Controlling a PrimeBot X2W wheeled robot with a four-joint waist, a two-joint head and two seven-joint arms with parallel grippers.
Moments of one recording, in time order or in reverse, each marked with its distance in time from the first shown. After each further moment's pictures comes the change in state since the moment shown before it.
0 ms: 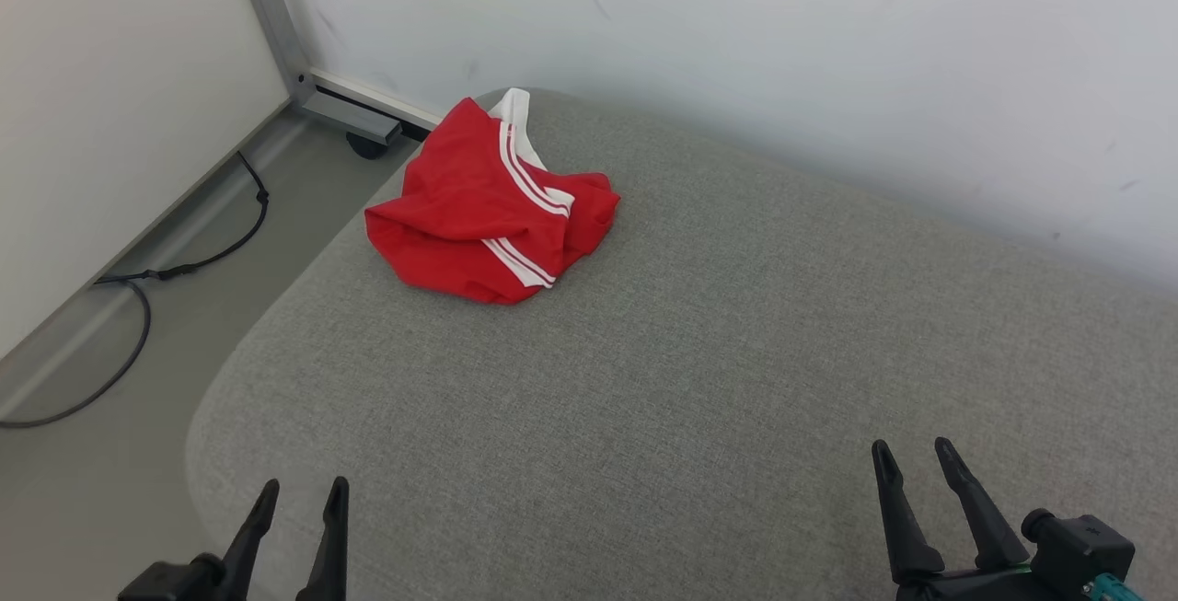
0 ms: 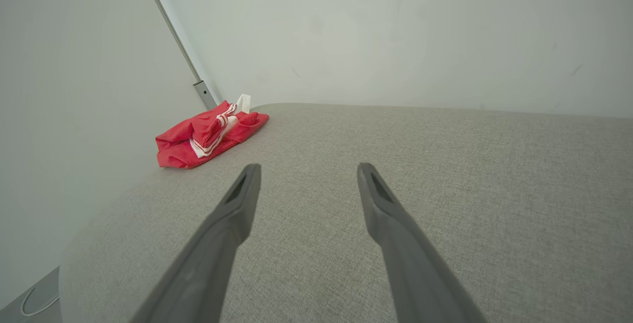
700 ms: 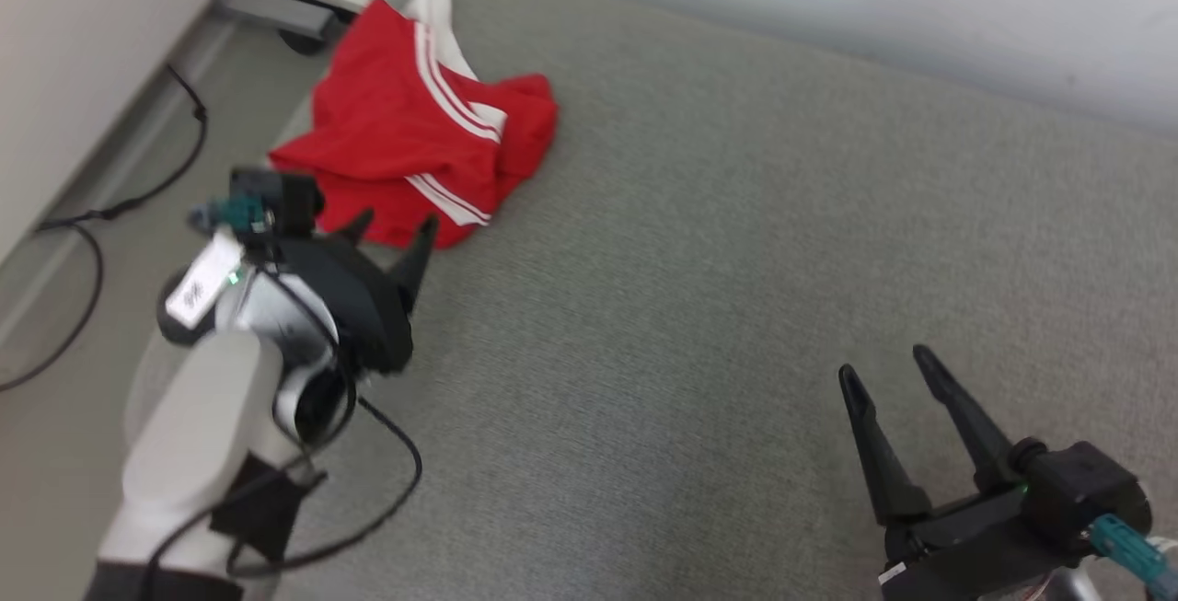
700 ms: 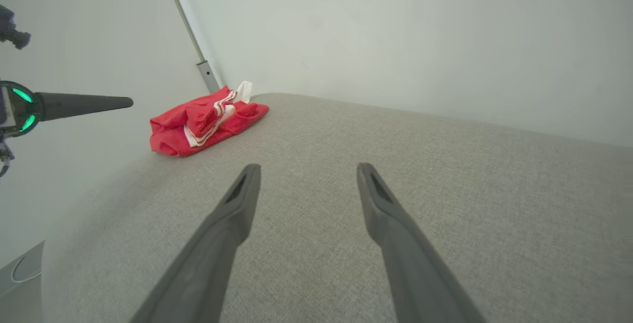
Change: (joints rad) left arm -0.728 -0.039 -0.185 0.460 -0.119 -0.045 0.434; right arm -0.017 -0.007 0.028 -0.301 -0.155 0.000 0.183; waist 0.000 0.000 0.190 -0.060
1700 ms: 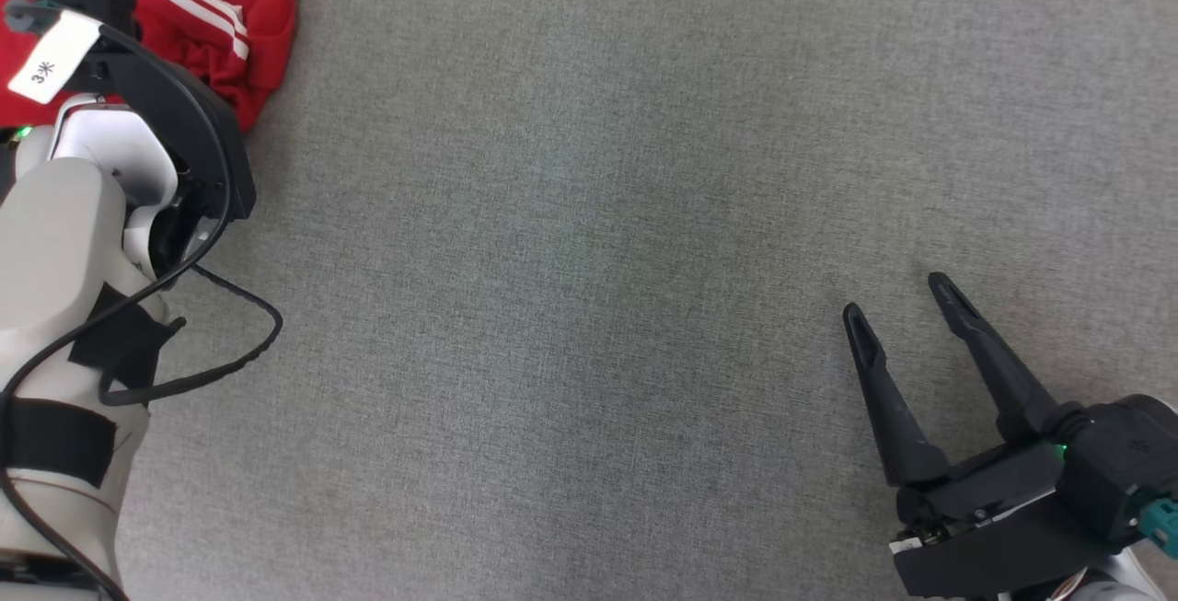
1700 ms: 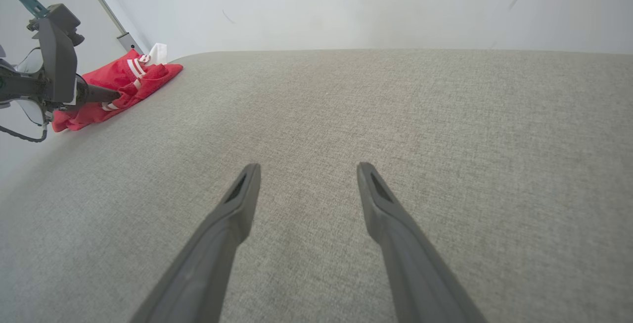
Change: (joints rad) left arm -0.439 0.117 -0.058 0.425 0.063 0.054 0.073; right arm -0.040 -0.032 0.022 -0.261 -0.038 0.000 0.105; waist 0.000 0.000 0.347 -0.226
